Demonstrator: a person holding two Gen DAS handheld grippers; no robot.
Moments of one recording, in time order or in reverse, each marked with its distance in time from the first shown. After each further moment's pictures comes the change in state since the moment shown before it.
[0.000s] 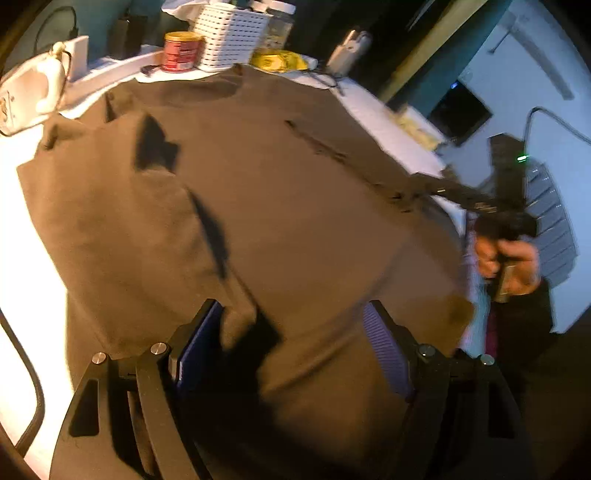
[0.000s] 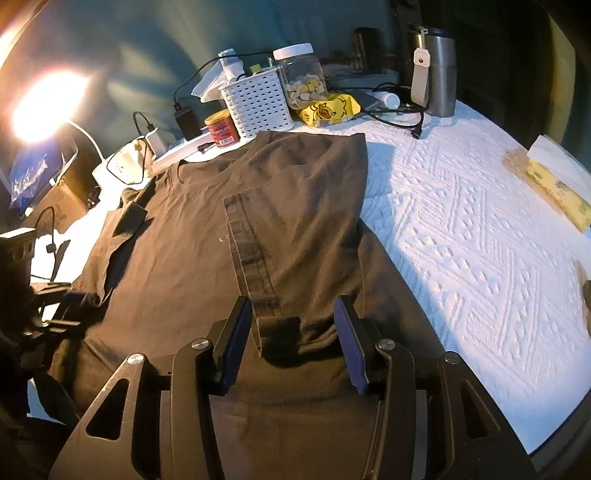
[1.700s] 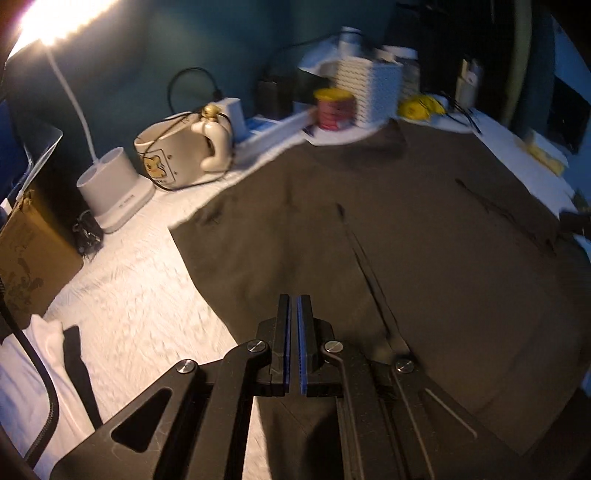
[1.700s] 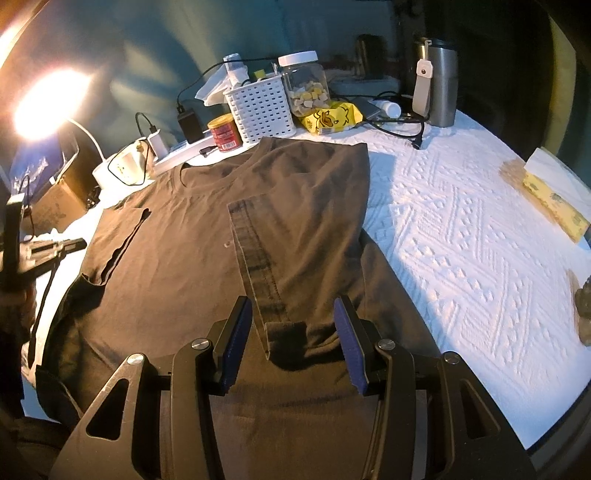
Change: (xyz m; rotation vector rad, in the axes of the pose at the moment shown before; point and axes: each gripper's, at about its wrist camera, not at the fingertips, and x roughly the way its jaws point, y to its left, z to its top) left arm -0.039 0.038 0.010 0.023 -0.160 0.646; right arm -0.008 0.010 0.004 -0.026 -0.016 -0.007
